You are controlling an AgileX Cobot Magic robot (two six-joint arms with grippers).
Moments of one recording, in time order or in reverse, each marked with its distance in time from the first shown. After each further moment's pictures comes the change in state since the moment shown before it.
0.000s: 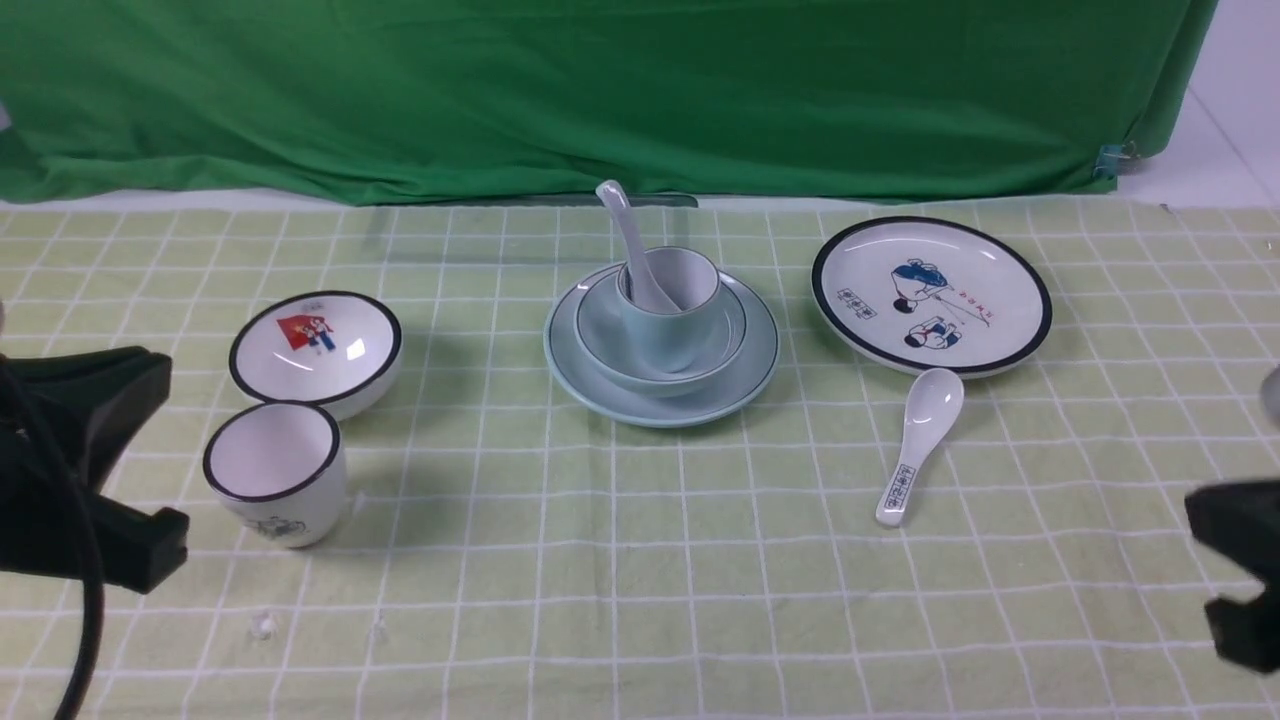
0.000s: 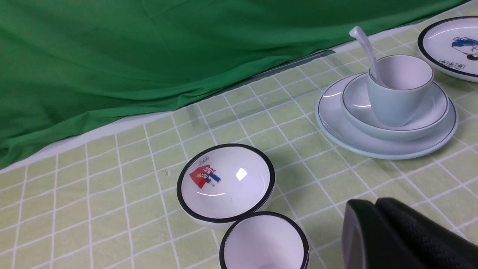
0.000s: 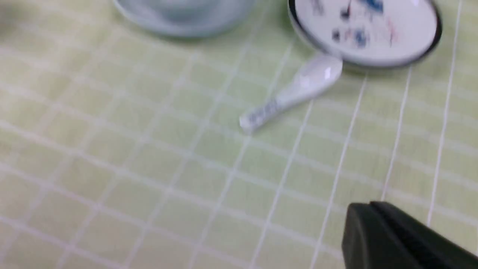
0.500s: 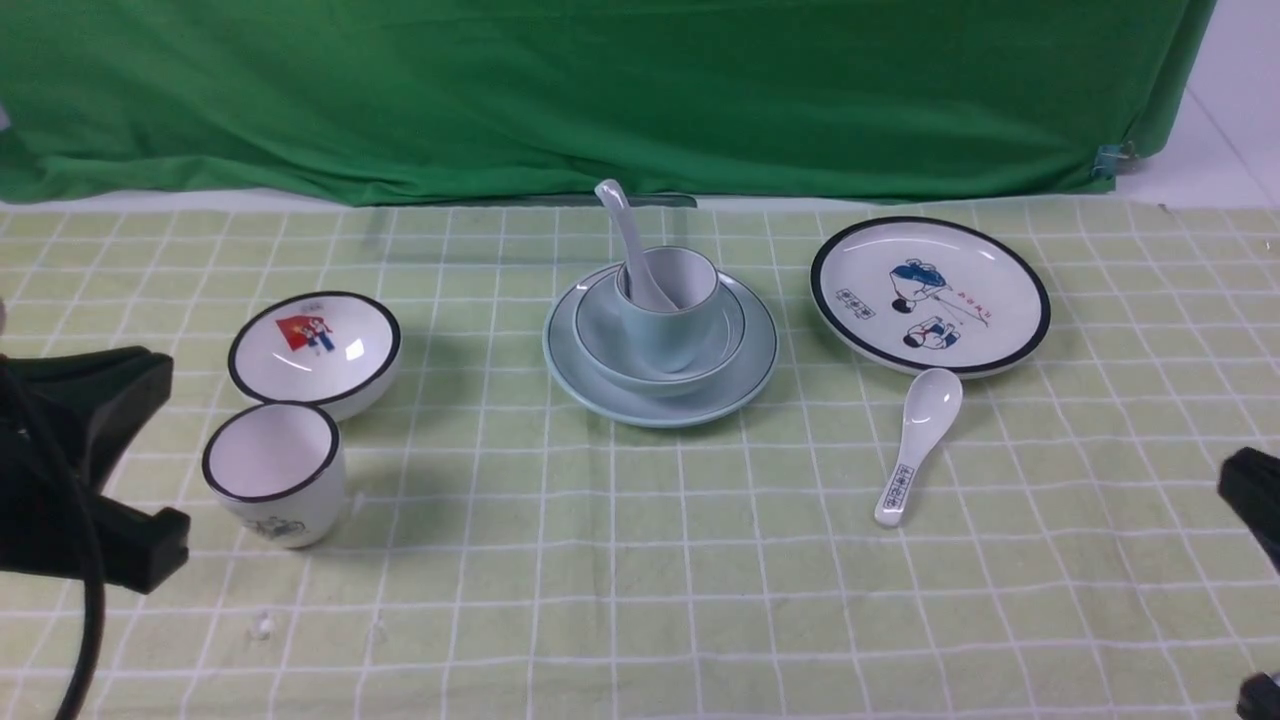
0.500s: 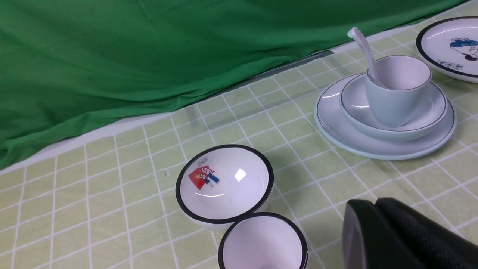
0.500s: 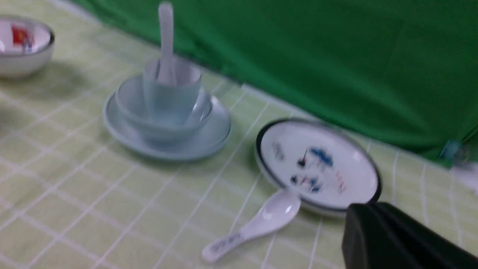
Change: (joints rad) right arm -0.076 -0.342 0.448 -0.047 -0.779 -0.117; left arm 0.000 0.000 0.000 0.001 -0.001 0.000
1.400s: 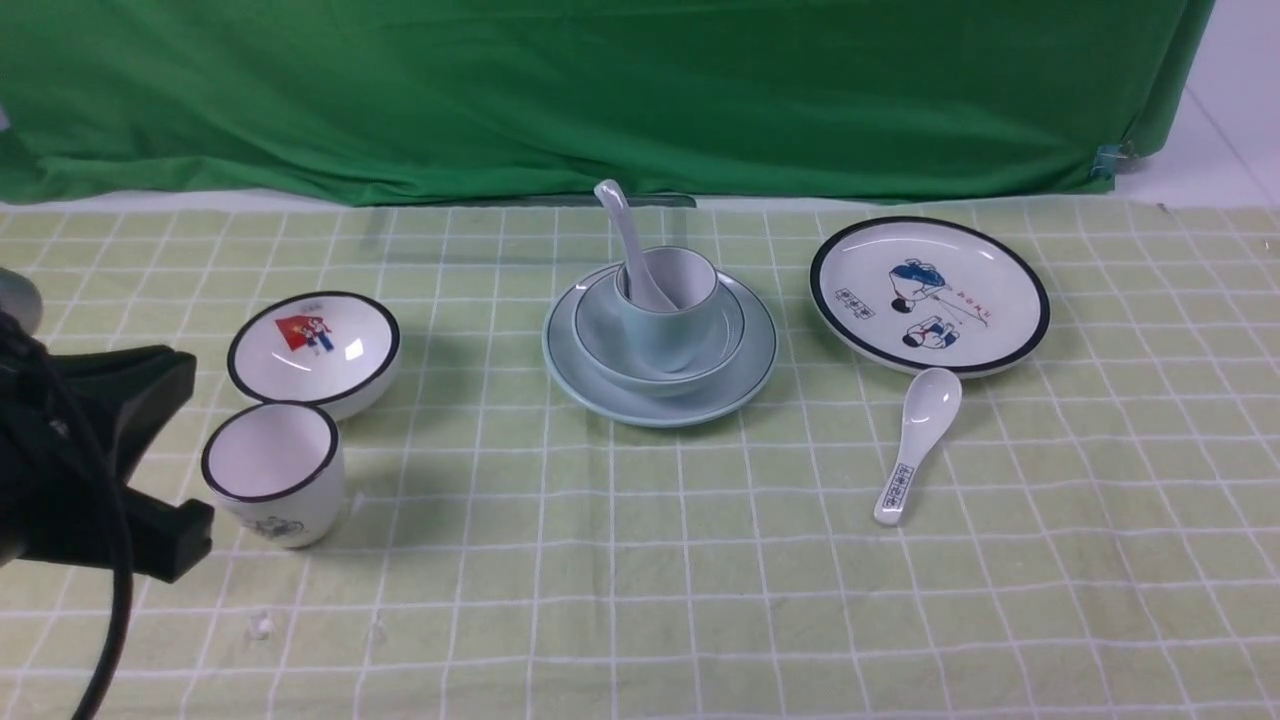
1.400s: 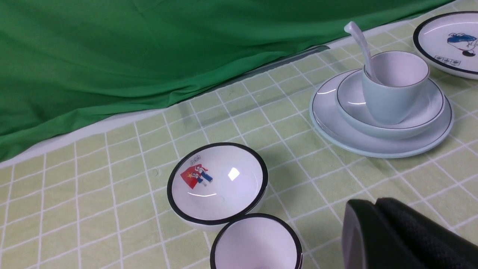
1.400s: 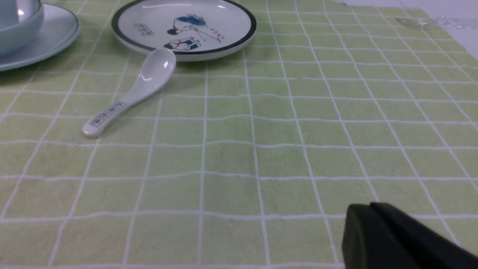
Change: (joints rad) right arm -0.312 -0.375 0.204 0.006 0.416 0.203; left arm 0.000 0.038 0.000 -0.008 -0.030 0.000
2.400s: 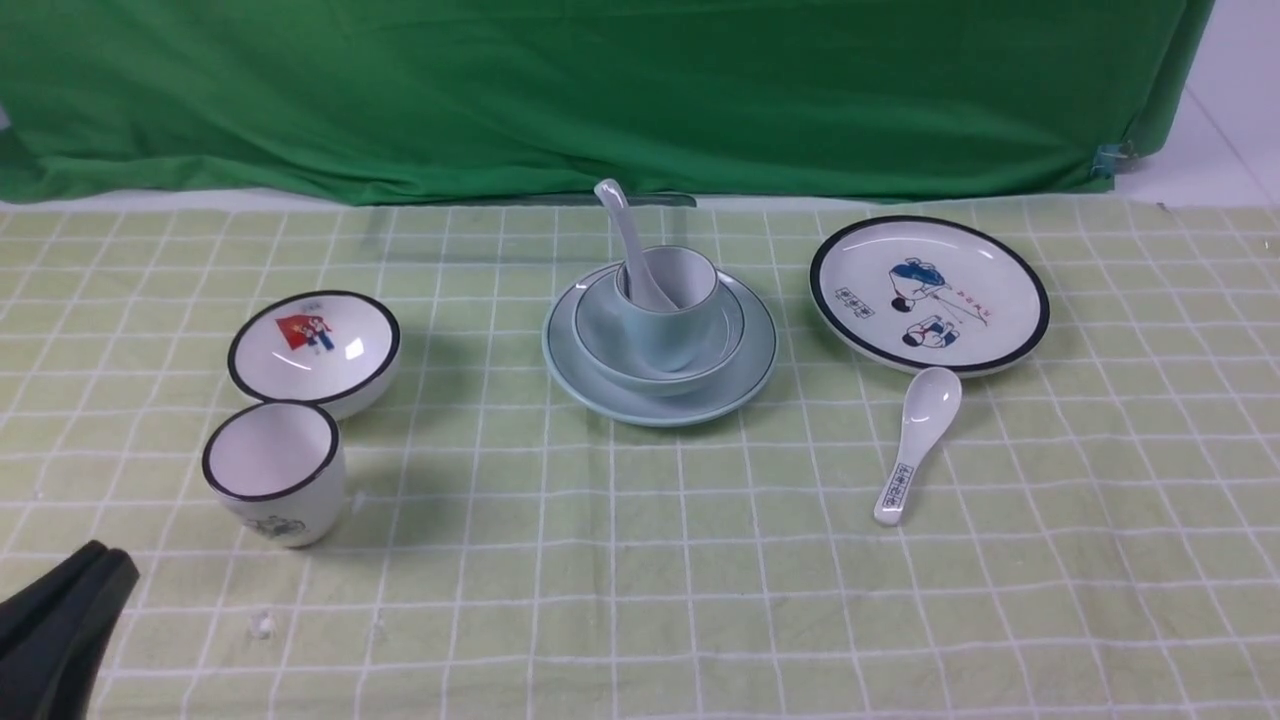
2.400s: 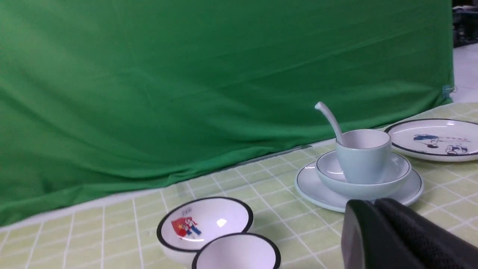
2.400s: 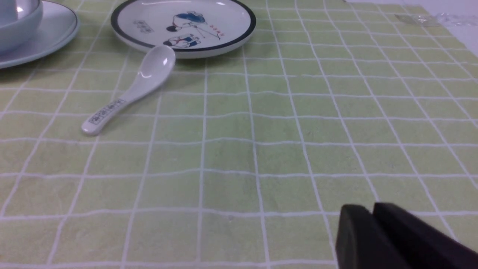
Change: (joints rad) right arm -0.002 0.004 0.000 0.000 0.003 0.001; left arm 0.113 -0.573 0.557 0.063 -0.432 -0.114
